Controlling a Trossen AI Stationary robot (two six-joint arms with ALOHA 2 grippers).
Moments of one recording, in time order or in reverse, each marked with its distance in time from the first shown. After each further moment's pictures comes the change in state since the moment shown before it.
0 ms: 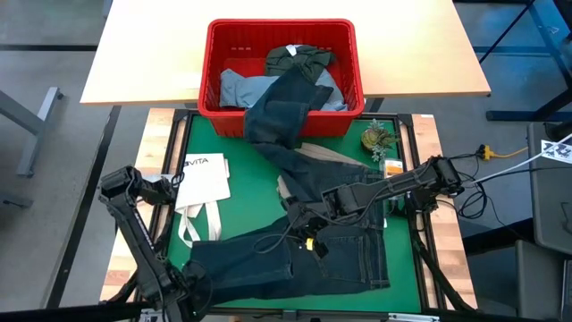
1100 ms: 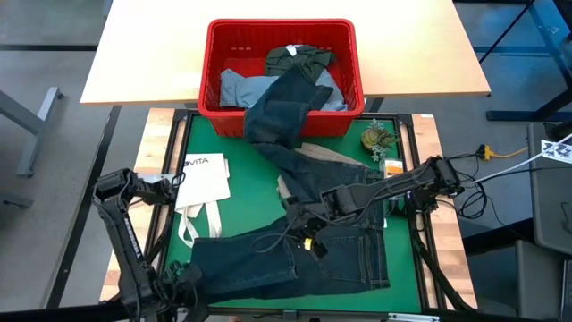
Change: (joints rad) left arm -0.110 0.000 0.000 0.045 -0.591 0.010; right arm 0.000 0.013 0.000 -0.001 -0.002 0.045
